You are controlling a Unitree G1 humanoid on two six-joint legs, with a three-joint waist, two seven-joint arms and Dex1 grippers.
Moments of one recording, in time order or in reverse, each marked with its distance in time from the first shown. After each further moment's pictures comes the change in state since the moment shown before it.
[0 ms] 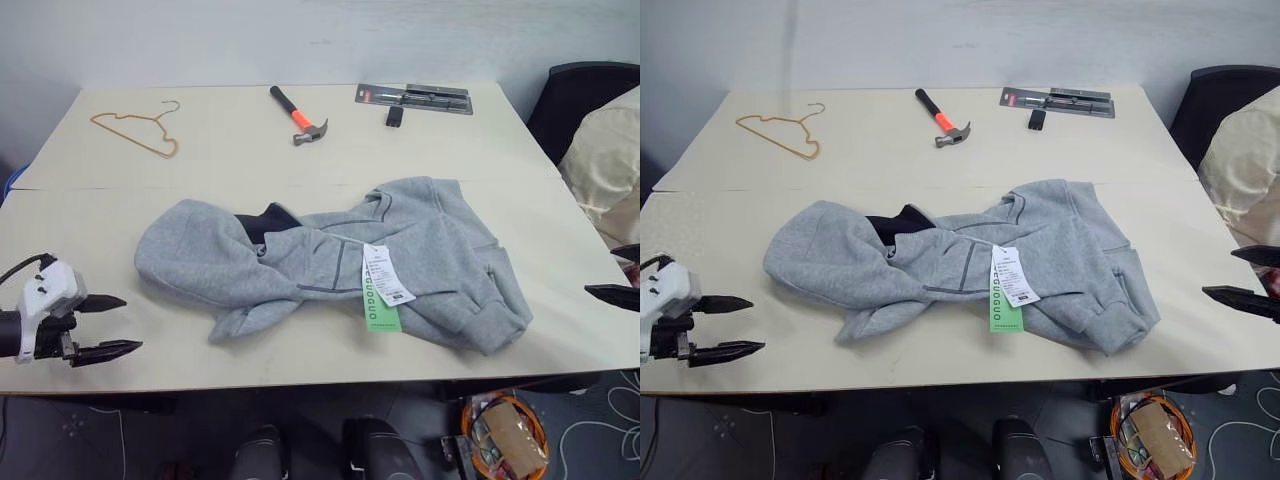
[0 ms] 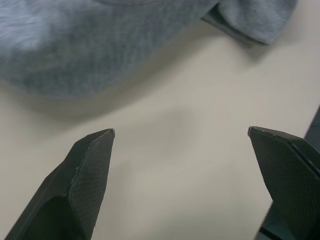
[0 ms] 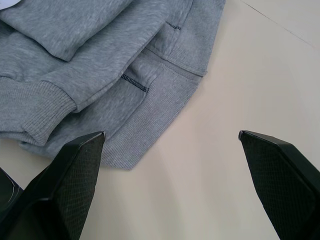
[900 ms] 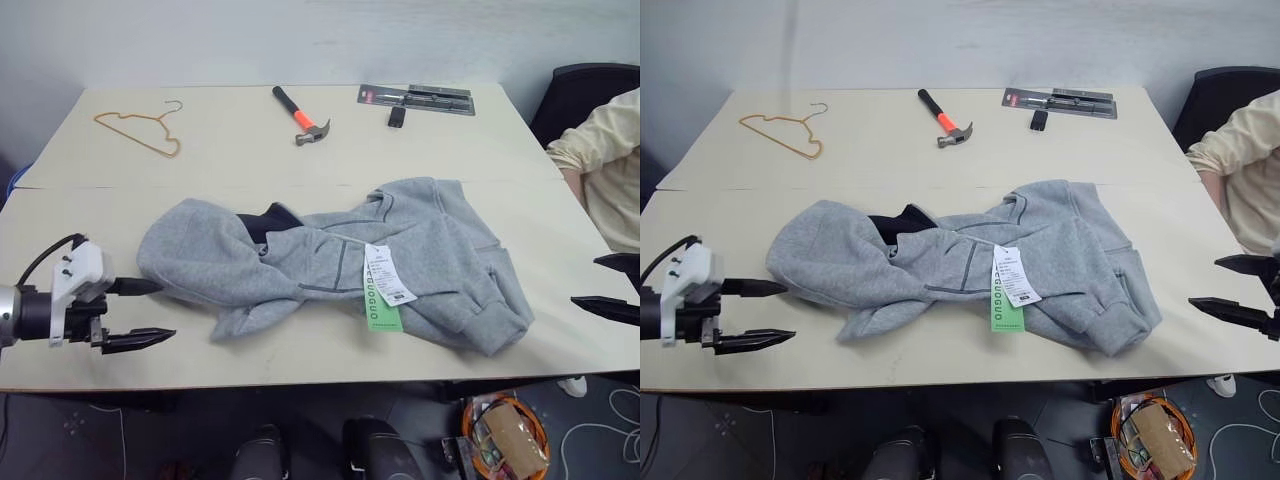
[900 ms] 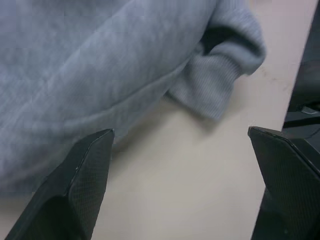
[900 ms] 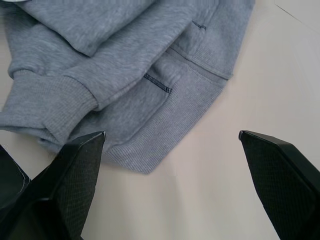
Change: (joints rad) left arm -0.156 -0.029 -0.055 -0.210 -0.115 0.157 -0.002; right arm 0.080 0.037 -0.020 -0.115 0.021 0.006 -0.001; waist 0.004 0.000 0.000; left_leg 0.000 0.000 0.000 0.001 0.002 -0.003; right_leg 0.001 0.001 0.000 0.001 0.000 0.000
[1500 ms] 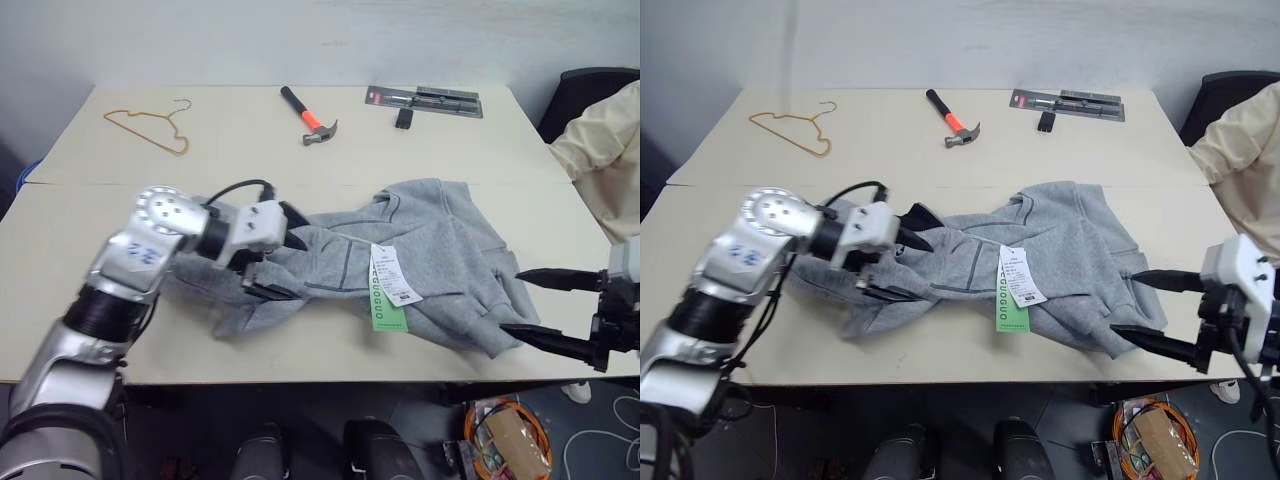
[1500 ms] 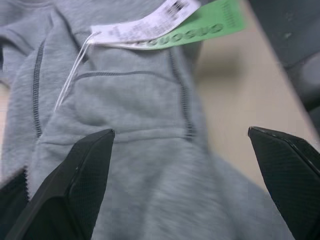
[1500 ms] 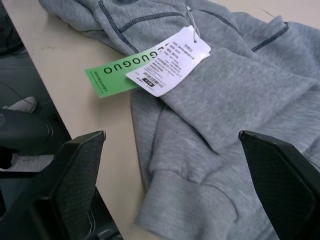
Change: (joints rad) left arm -0.800 -0.412 -0.727 0.225 0.336 -0.162 -0.006; right arm 0.180 0.175 -0.136 -0.691 0.271 0.346 -0.184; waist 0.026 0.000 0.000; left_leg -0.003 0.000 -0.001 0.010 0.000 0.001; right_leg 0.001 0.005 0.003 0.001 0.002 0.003
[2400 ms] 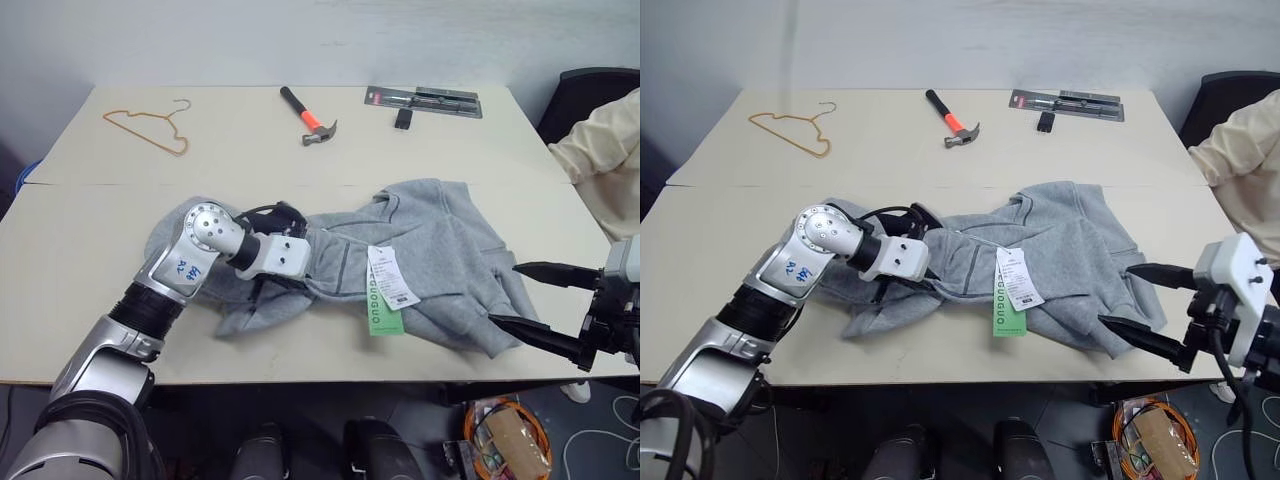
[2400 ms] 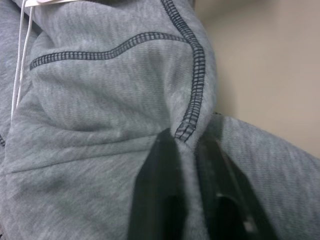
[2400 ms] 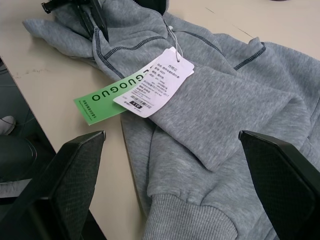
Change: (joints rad) left arm -0.001 -0.077 -0.065 0.129 0.220 -0.295 -0.019; right arm 0.017 0.034 -0.047 -0.098 0.080 0.052 -0.154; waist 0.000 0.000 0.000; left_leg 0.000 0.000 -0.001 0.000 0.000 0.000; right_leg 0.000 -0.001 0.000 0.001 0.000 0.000
